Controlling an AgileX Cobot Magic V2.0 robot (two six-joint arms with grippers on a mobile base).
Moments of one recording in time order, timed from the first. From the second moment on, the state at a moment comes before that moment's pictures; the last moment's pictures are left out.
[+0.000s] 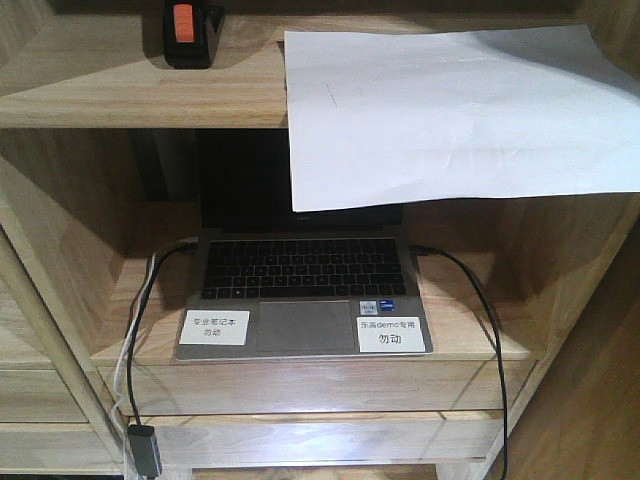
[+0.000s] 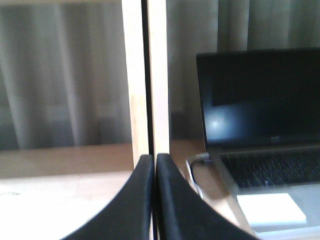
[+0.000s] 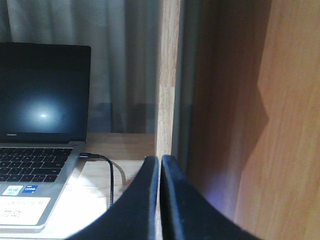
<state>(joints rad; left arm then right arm) -0.03 -0.01 0.03 -0.08 0.02 0.11 0.01 -0.01 0.03 -0.08 0.07 0.06</state>
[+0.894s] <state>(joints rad) -0.03 0.32 -0.60 -0.08 0.37 0.11 0.01 -0.01 0.03 -0.08 0.07 0.06</state>
